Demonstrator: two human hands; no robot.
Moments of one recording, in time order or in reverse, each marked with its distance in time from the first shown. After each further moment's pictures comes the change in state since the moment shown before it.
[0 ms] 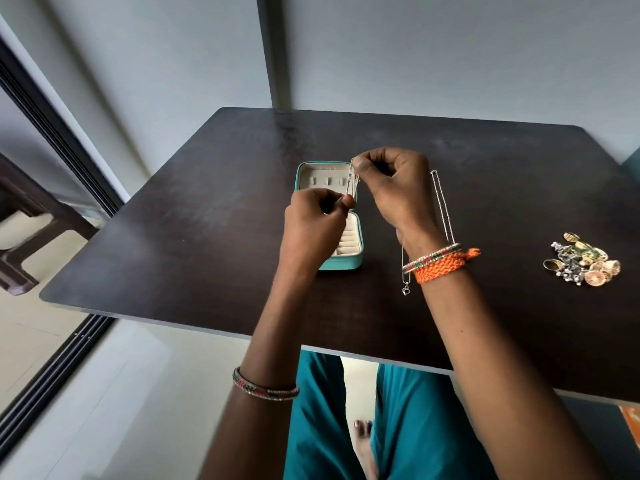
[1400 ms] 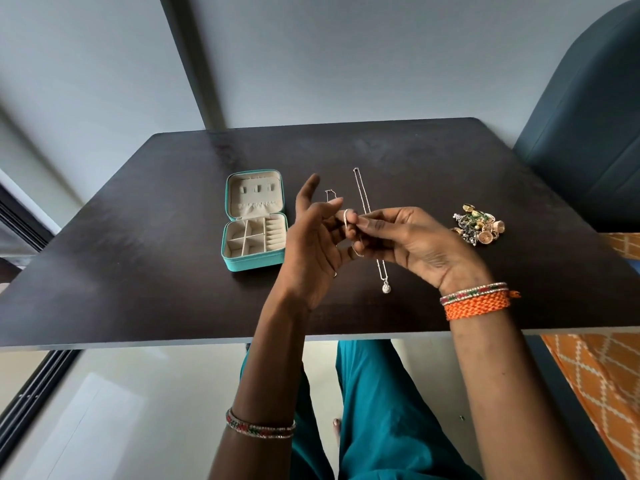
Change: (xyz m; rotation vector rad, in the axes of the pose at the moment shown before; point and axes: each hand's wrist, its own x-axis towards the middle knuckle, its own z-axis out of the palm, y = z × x) left_hand -0.074 0.037 0.057 -1.017 -0.510 -0.118; right_hand -0.078 -0.007 -0.138 0.456 -0.395 0.556
